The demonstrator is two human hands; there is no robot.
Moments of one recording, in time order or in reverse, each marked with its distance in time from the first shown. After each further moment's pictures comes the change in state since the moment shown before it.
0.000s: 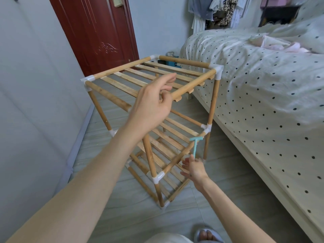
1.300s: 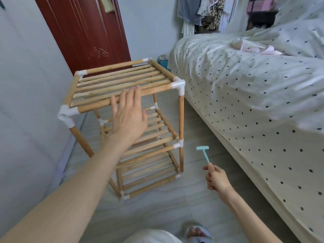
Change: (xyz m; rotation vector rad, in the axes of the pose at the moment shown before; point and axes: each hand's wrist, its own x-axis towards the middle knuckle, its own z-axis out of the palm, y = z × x) left_hand -0.015 -0.037 0.026 0.826 -0.044 -0.118; right_hand -0.001 0.019 -0.115 -0.089 0.099 -0.127
